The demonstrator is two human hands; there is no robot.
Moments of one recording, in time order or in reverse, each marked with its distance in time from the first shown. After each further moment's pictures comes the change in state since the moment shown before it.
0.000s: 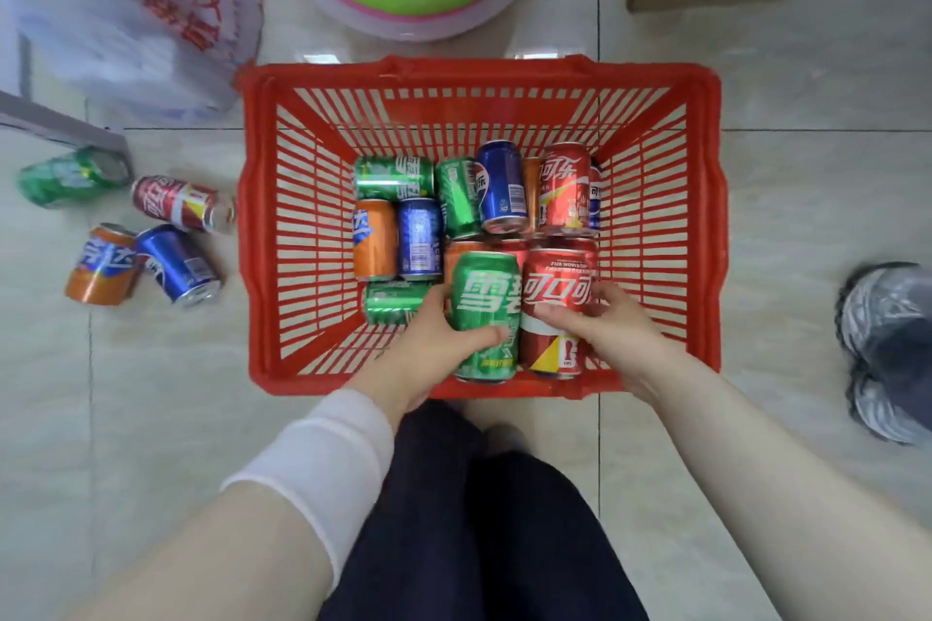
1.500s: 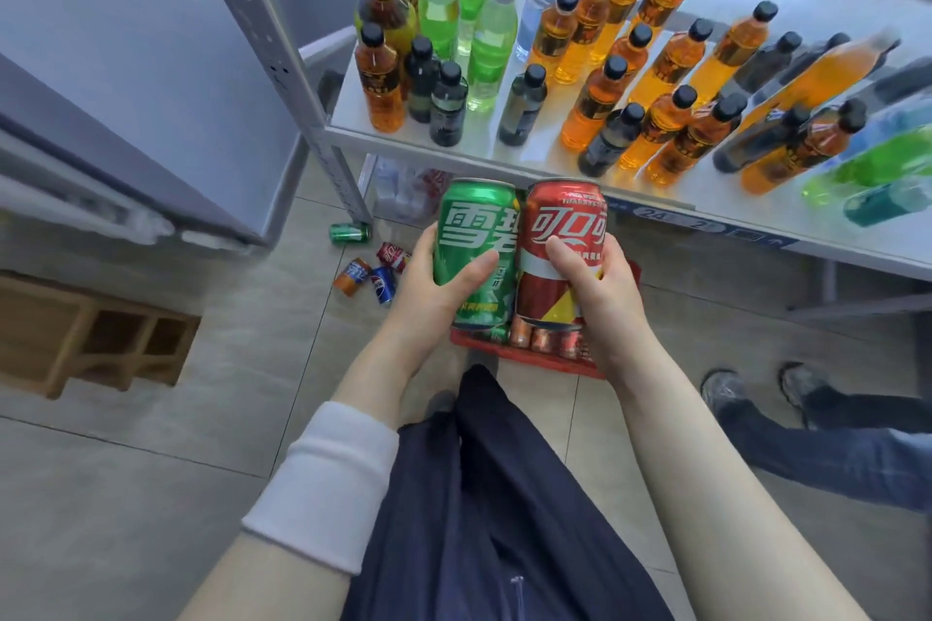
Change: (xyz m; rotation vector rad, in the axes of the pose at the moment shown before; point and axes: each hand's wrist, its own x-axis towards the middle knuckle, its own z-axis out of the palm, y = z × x) left_hand -0.564 0.181 -0.188 -0.383 0.199 0.618; right_hand -0.568 -0.261 0.151 0.087 -0.107 -0.589
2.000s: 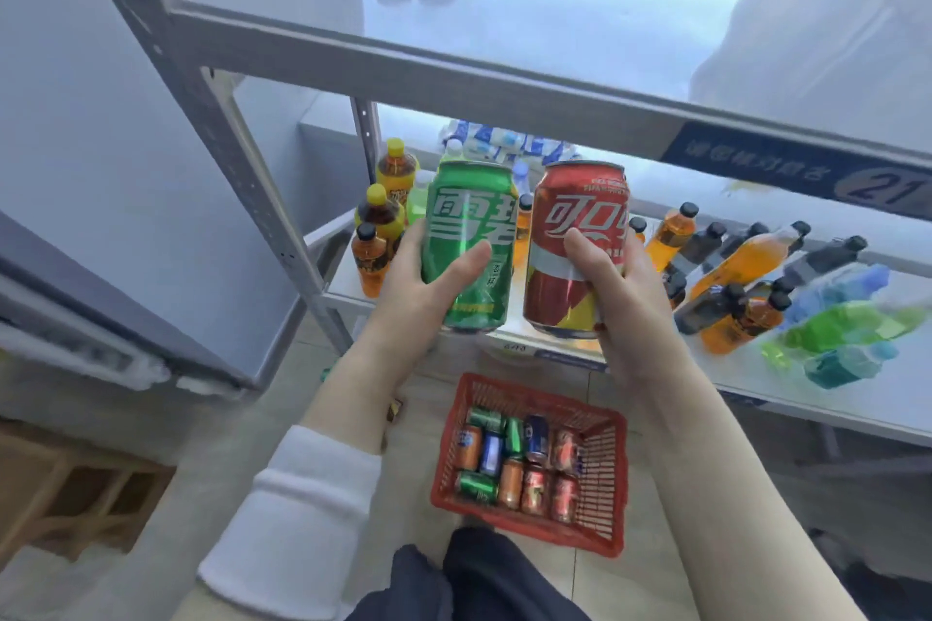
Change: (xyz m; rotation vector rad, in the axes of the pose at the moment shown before) left_hand 0.050 0.163 0.041 0.102 0.011 0.351; right_hand 0.044 -0.171 -0.020 0.009 -0.074 -0.365
